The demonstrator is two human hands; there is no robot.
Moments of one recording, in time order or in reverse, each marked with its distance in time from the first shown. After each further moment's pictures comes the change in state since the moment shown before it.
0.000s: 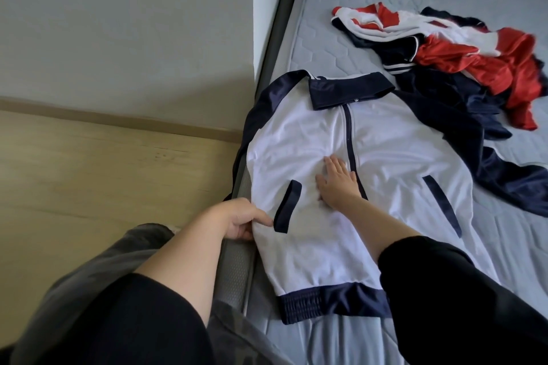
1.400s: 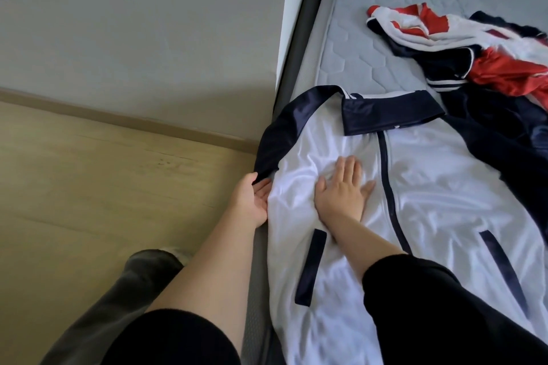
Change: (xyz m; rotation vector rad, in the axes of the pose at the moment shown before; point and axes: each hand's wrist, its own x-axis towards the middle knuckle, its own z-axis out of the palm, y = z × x) left_hand 0.090 0.068 -0.039 -1.061 0.165 0.171; right_hand 0.077 -0.057 0.032 -0.189 0.243 0.144
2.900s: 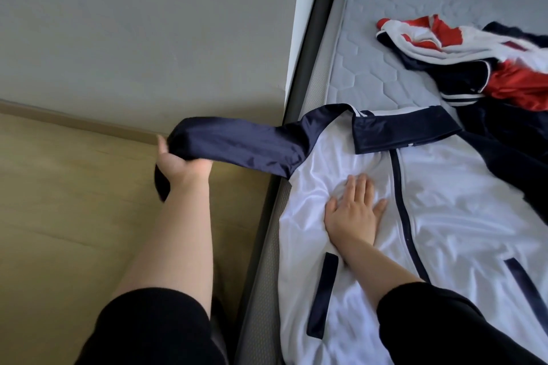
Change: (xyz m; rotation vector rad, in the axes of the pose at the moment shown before) left_hand -0.012 0.141 0.009 -0.709 -0.208 0.466; right_hand 0.002 -0.002 0.003 -0.007 0.049 -0.013
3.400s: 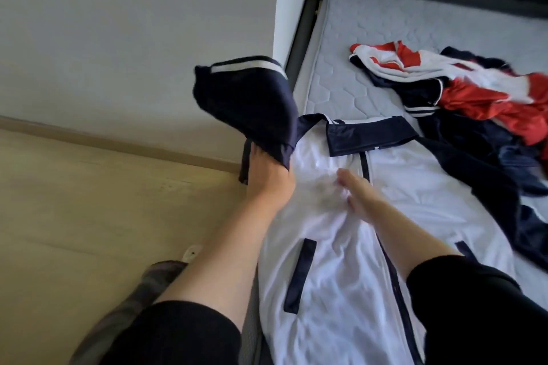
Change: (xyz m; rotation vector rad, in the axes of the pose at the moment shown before) left_hand -0.102 -0.120 -0.010 1.932 -0.587 1.041; right_hand 0.028 0.040 -0.091 1.180 -0.490 0.238
